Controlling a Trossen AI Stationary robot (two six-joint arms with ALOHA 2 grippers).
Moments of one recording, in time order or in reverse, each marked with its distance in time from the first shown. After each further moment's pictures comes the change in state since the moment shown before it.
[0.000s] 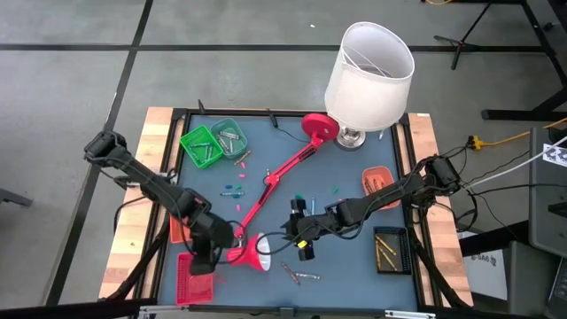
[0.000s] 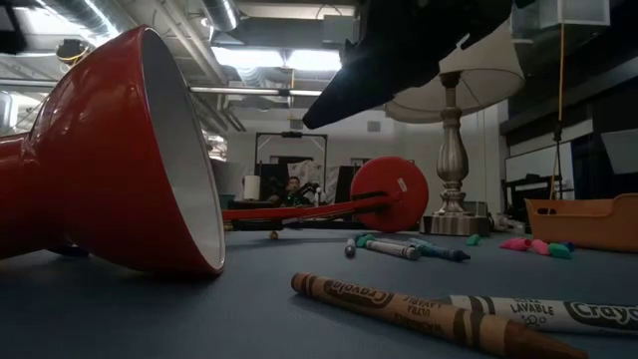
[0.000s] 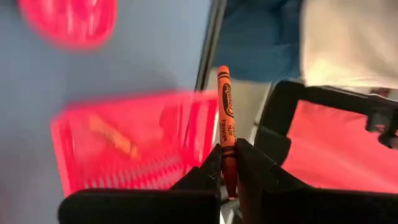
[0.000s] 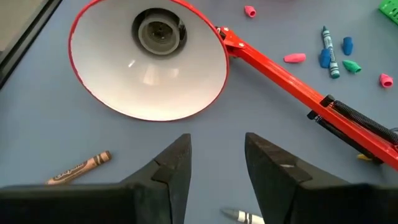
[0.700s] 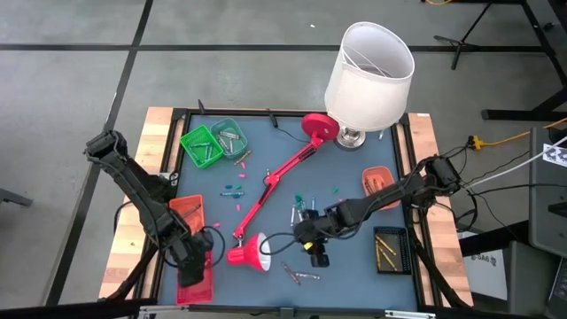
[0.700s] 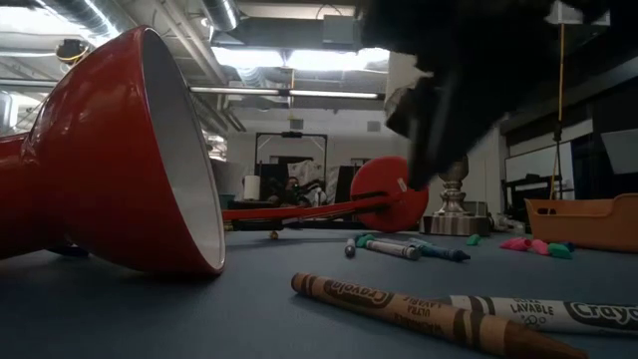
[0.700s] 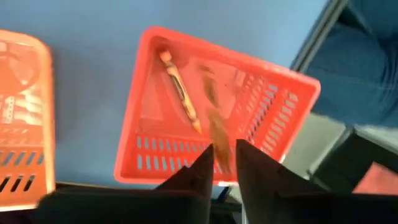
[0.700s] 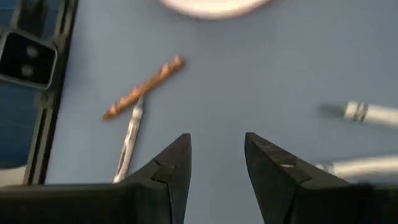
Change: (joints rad) left arm -0.268 0.000 0.000 -0.190 -0.365 -0.375; right arm 0.020 0.000 0.000 -0.261 -0.330 0.259
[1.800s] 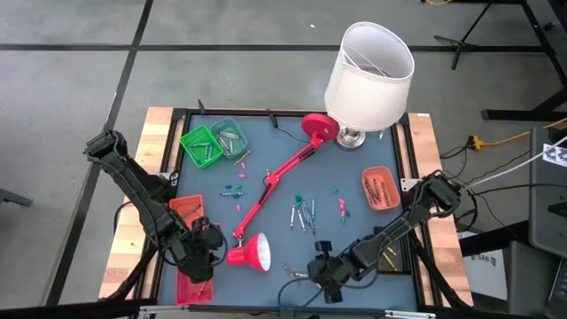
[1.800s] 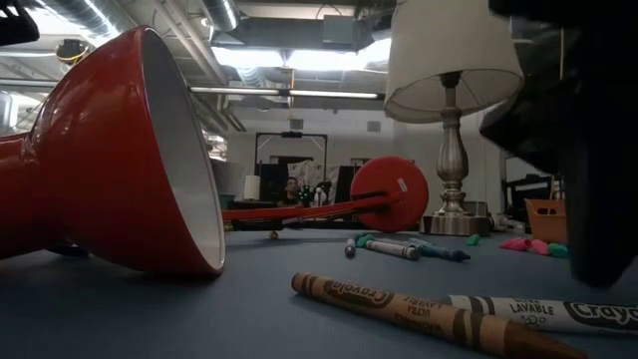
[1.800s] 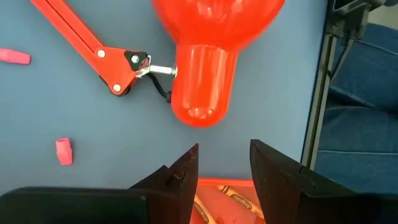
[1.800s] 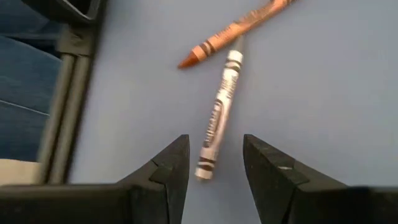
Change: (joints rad) left arm -0.002 0.000 0.000 0.105 -0.439 0.254; right arm 0.300 0.120 0.000 0.087 0.270 0.206
